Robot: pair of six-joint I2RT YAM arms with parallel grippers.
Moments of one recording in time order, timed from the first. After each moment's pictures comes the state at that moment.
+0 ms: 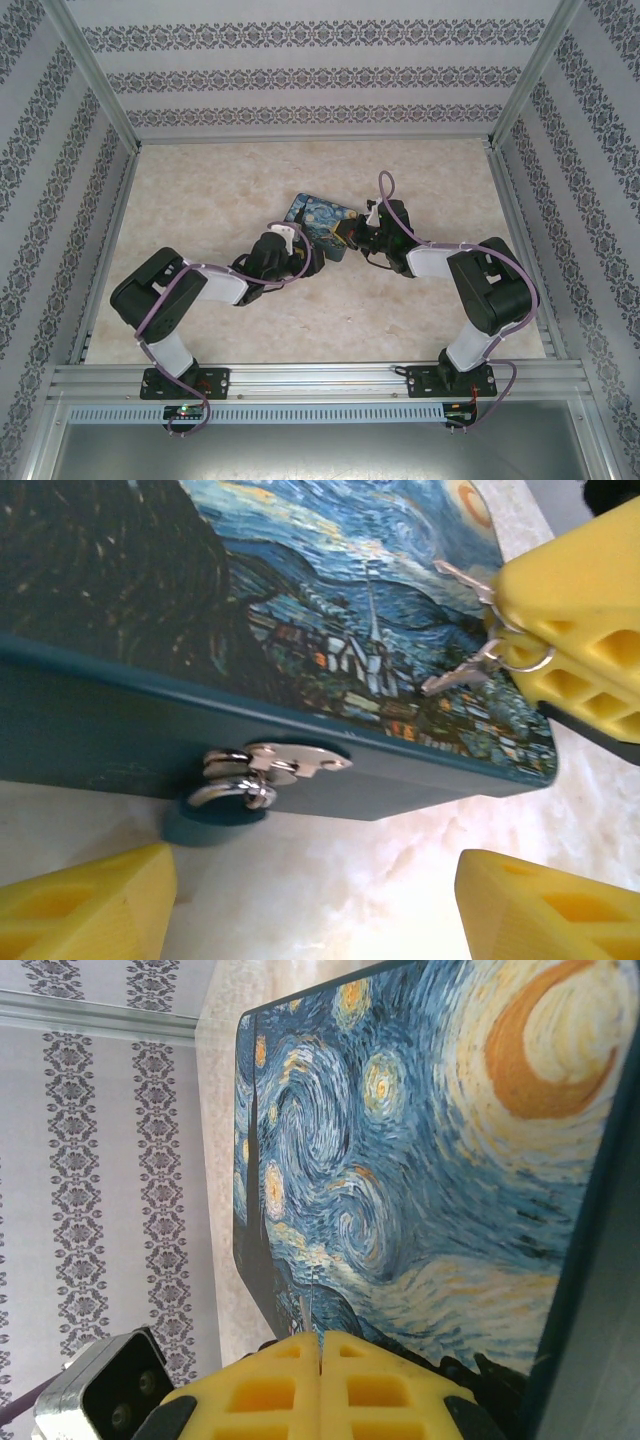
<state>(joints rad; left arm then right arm) -0.63 1.71 0.60 0.58 0.15 -0.62 0.41 1.69 0.70 0.50 -0.55 1.15</state>
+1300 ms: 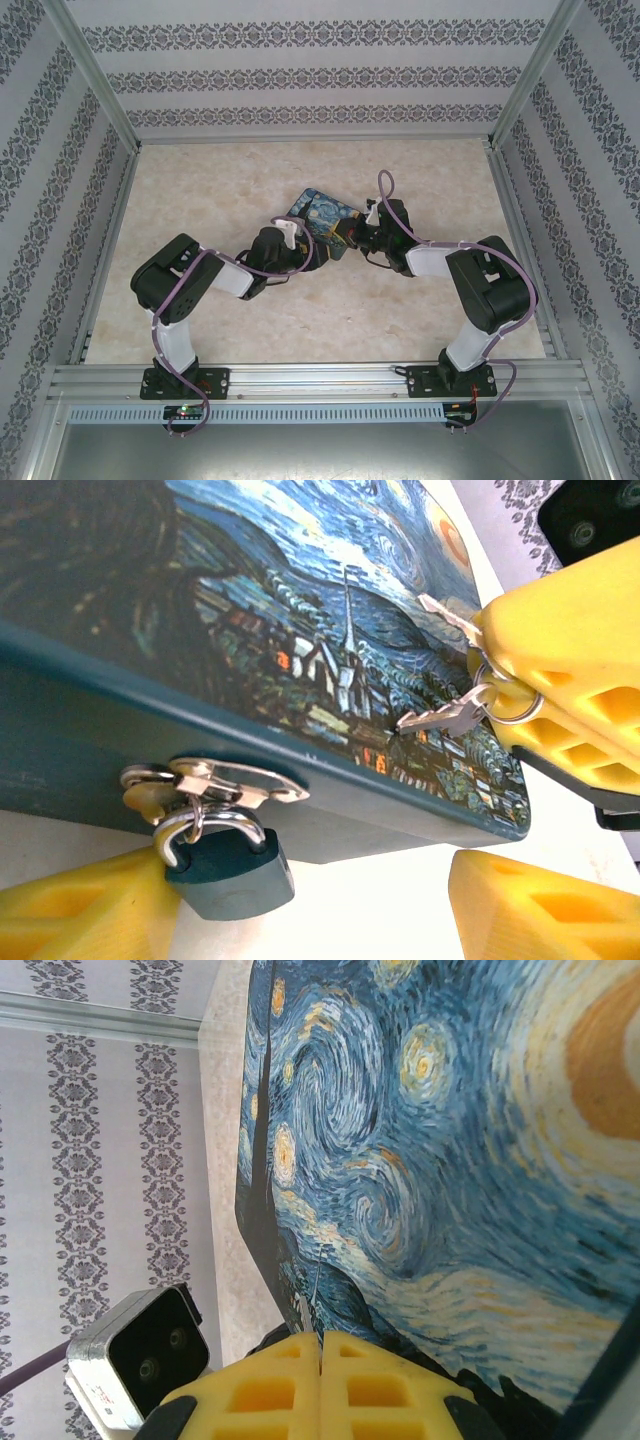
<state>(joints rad) -0.57 1.86 0.64 0.79 0.32 -0.70 0.41 1.71 0.71 0.51 -0.55 1.15</state>
